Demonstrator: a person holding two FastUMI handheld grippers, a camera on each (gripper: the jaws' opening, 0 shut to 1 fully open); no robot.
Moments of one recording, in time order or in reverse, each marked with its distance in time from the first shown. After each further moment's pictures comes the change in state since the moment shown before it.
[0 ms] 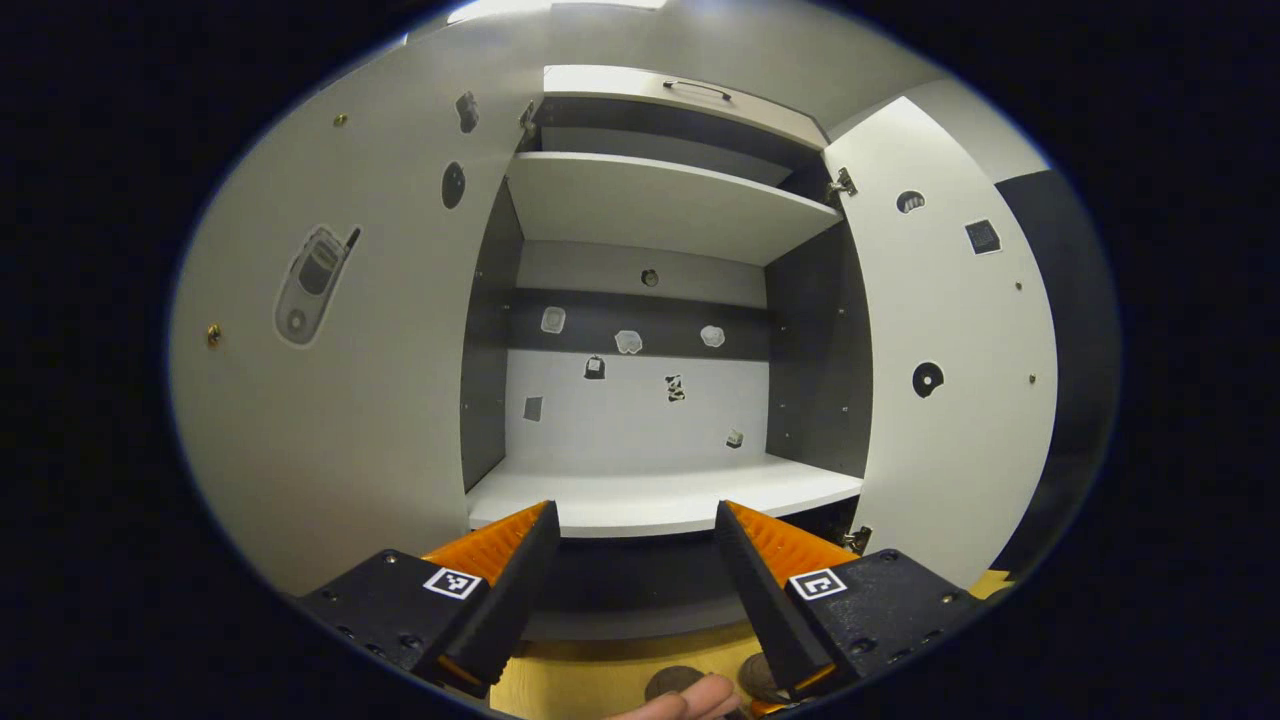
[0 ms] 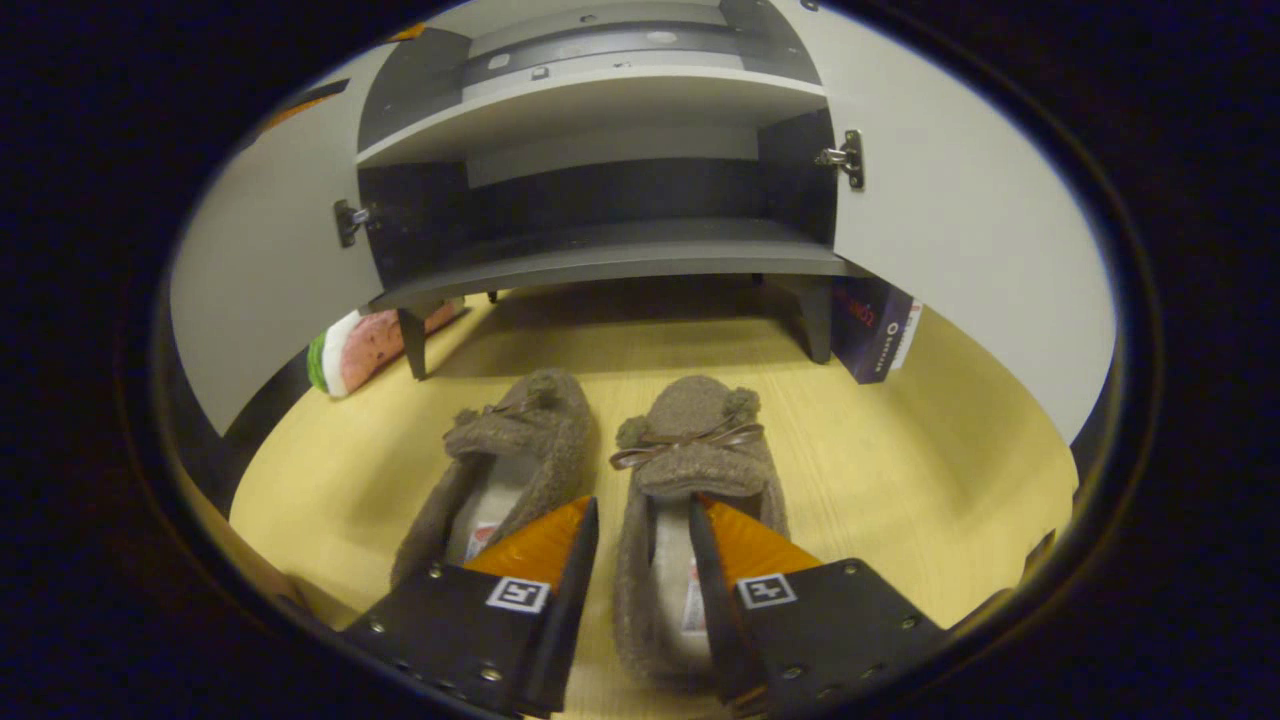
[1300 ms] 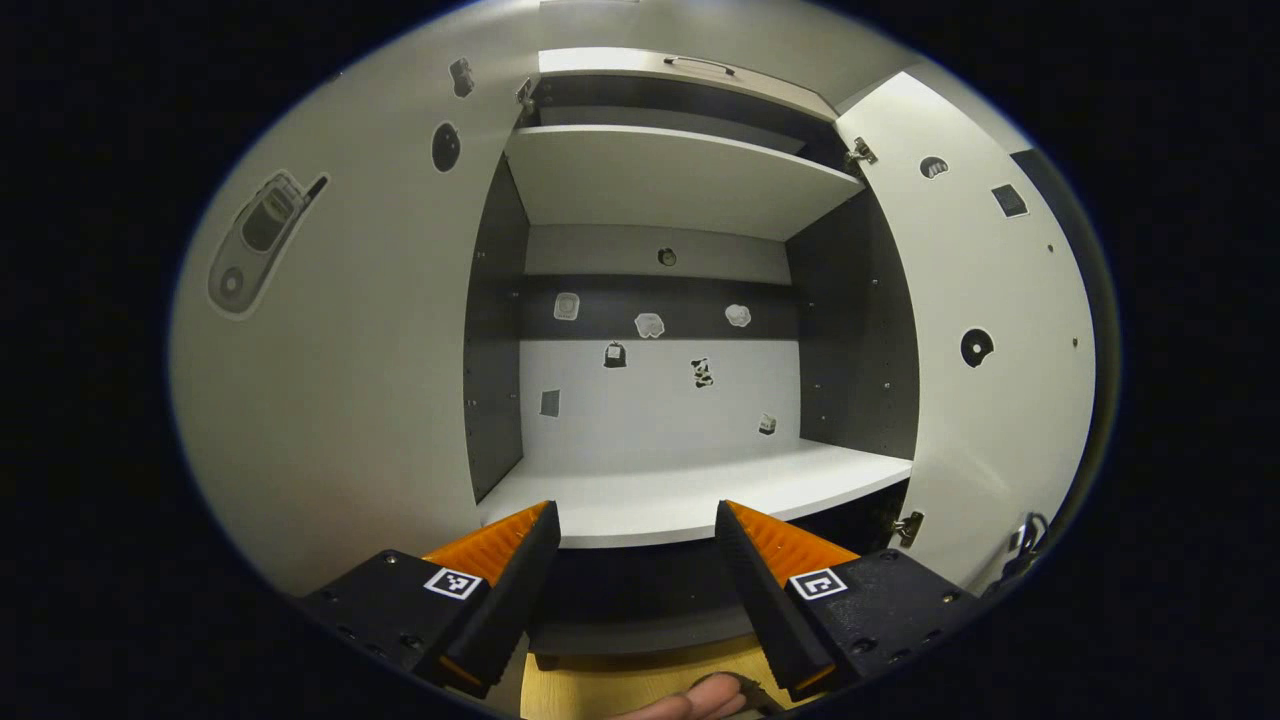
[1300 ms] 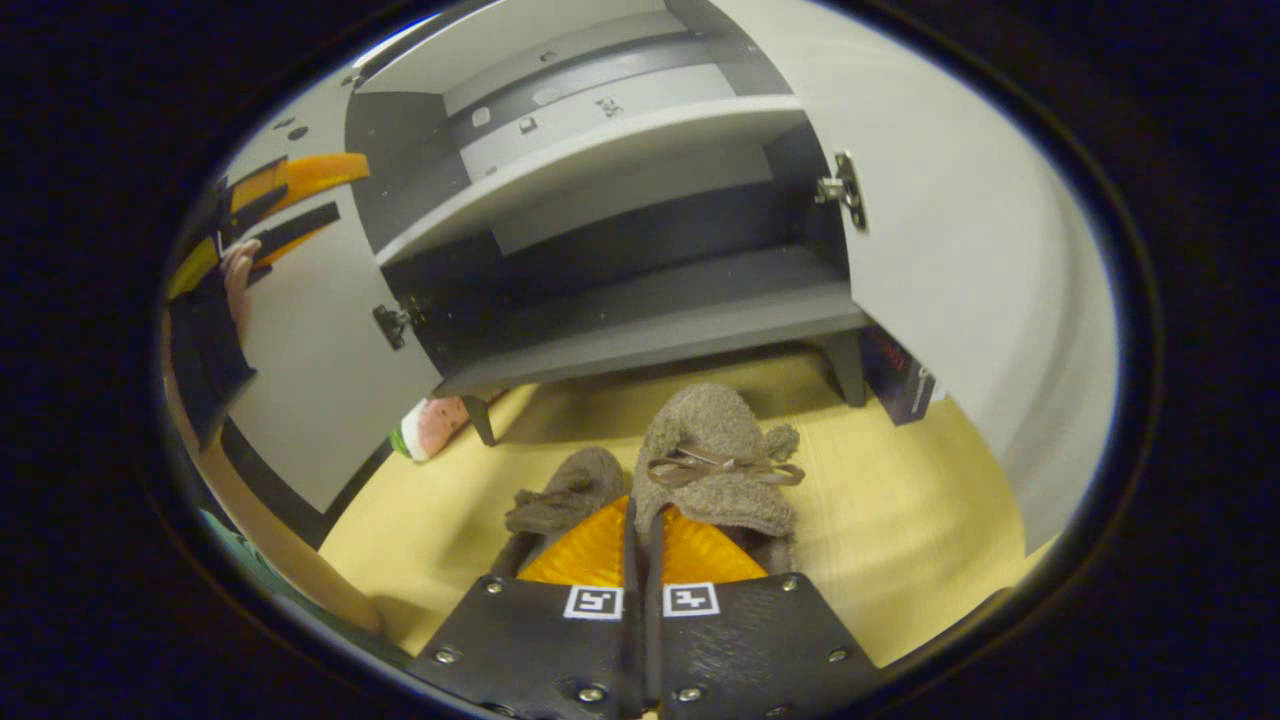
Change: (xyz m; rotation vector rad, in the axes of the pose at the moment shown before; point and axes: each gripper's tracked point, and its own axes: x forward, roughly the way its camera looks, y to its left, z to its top) left arm 0.033 0.021 -0.016 0.053 0.020 0.032; right arm -0.042 -0.002 0.089 0.098 -0.096 0.269
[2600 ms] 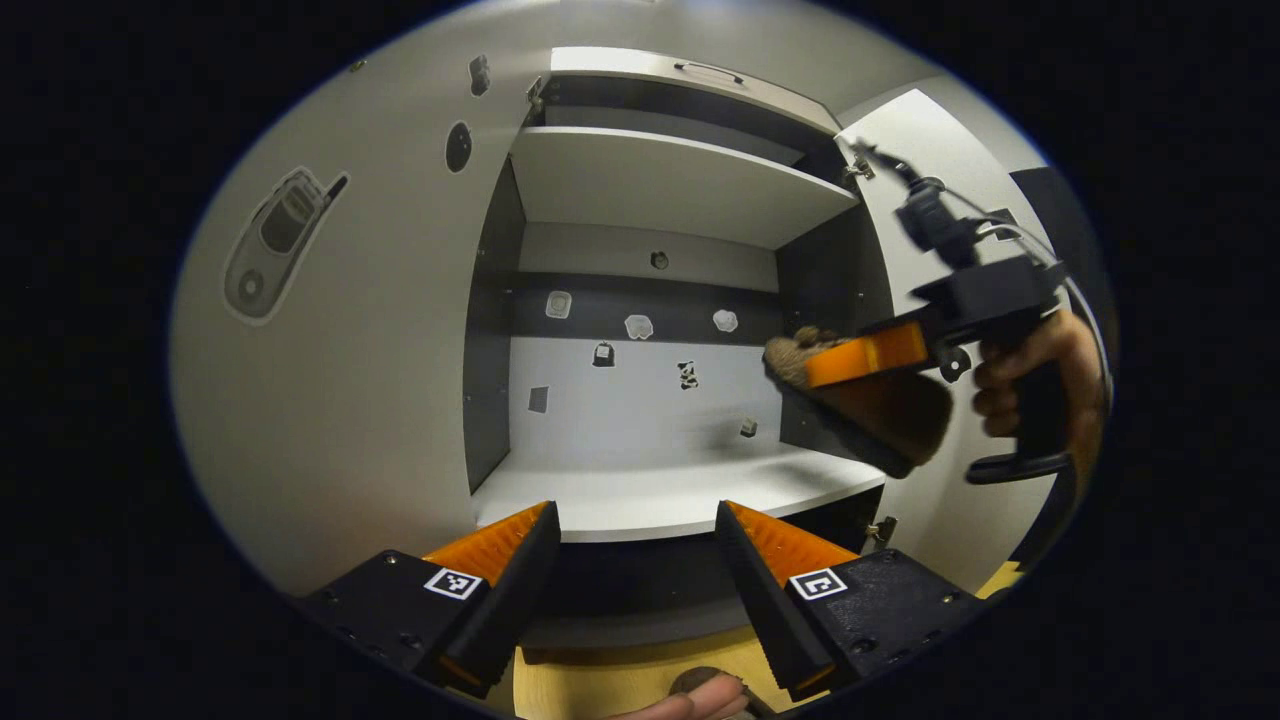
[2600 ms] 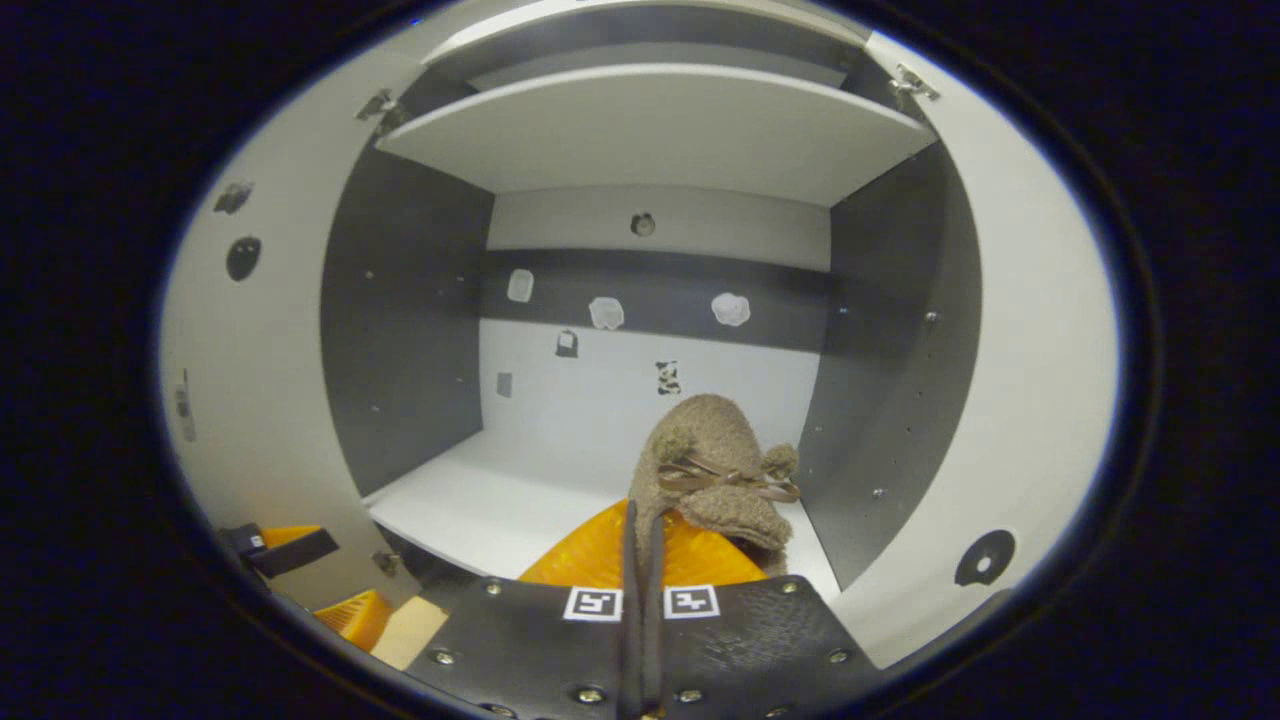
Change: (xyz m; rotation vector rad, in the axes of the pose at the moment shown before) left arm -0.014 -0.001 0.009 -0.051 -0.004 -0.055; right arm 0.010 0.077 0.367 -0.357 -0.290 -0.188
